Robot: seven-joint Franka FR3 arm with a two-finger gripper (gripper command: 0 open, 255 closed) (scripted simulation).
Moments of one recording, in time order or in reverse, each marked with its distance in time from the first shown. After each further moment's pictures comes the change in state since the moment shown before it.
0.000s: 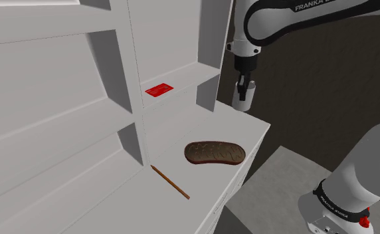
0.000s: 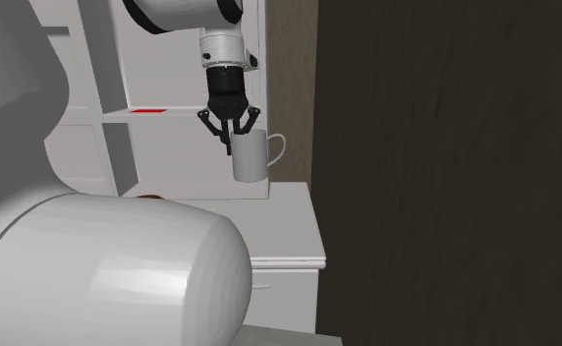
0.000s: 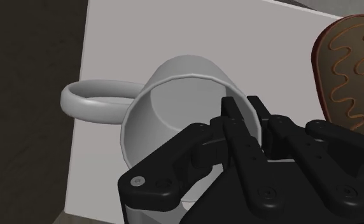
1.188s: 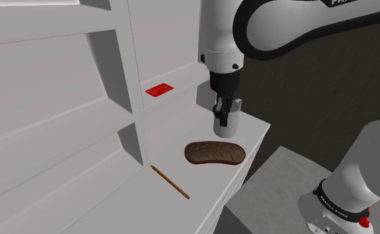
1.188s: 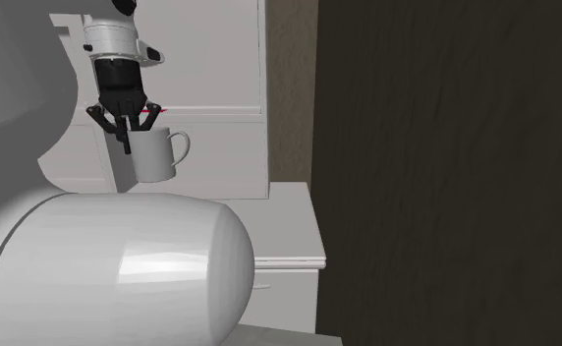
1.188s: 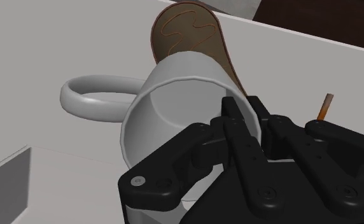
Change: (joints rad) arm 0.168 -0.014 0.252 0.038 0.147 -0.057 0.359
